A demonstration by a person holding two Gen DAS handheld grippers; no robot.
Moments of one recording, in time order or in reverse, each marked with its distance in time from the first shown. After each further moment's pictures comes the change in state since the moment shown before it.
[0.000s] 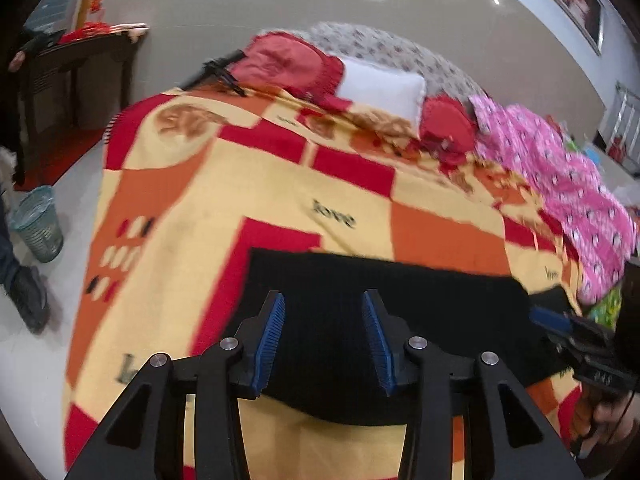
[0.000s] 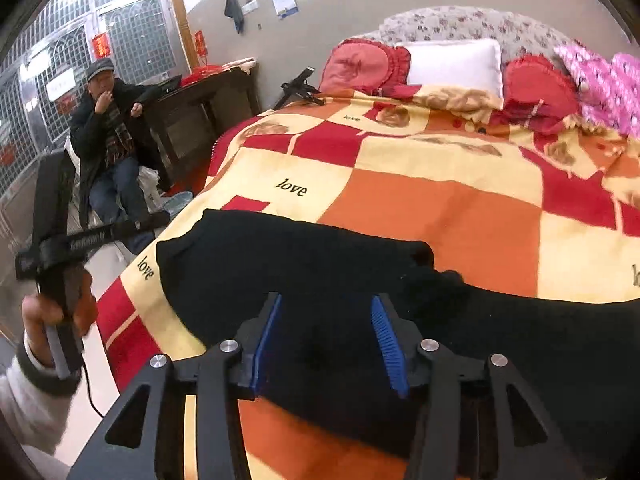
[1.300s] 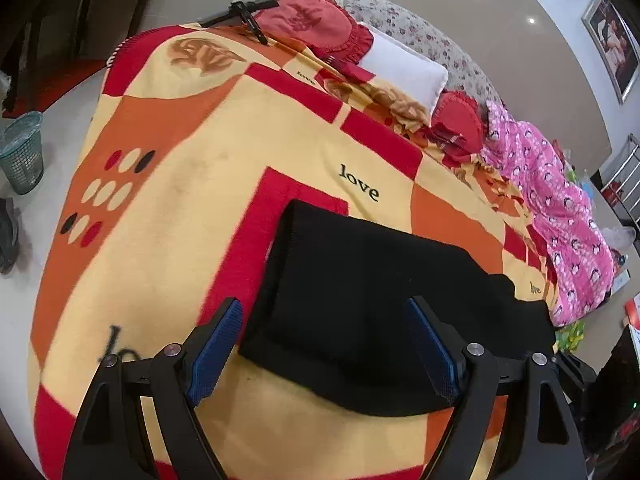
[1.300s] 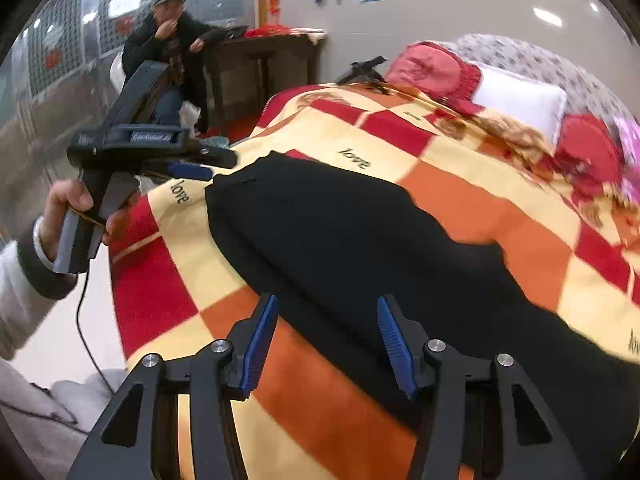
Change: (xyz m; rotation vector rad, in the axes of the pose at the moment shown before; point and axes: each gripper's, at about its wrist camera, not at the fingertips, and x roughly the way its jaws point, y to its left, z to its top) left arm 0.026 0.067 0.010 -0.214 0.114 -0.093; right arm -0.001 0.056 -0.029 -0.334 0.056 0.020
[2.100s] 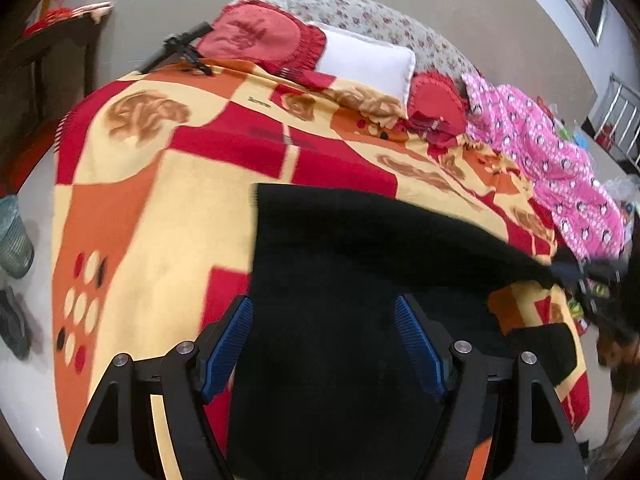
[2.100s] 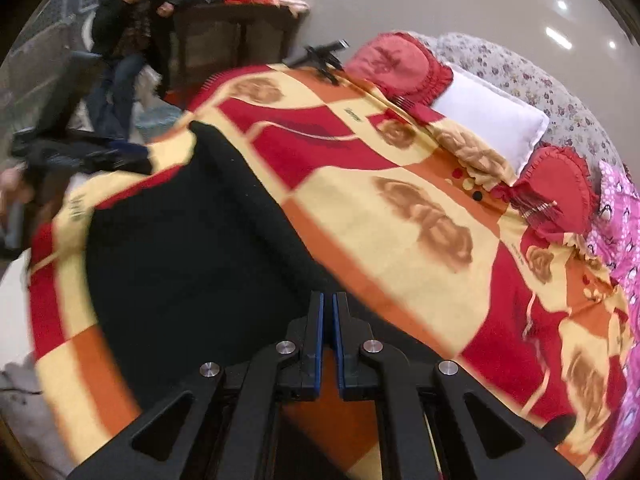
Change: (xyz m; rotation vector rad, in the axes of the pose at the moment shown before) left arm 0.031 -0.041 0.064 0.191 -0.013 0.020; right arm 0.005 -0.128 0.078 -0.102 0.113 -0.127
